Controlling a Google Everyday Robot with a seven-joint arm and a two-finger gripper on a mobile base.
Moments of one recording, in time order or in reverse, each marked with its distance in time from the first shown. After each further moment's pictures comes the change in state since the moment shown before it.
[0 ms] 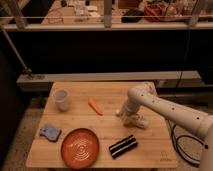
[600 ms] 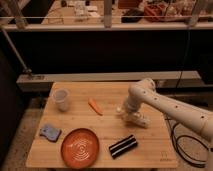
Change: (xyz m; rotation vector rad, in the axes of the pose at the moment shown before) arm -0.006 -0.001 -0.030 0.012 0.007 -0.016
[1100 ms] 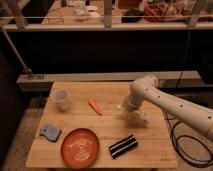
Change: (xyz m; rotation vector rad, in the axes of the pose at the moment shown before) arm -0.008 -0.002 -0.031 0.031 -0.025 -0.017
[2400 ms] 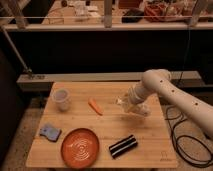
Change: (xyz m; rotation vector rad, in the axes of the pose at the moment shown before) arm -0.021 -0.018 -0.060 0.062 -0.196 -0.088
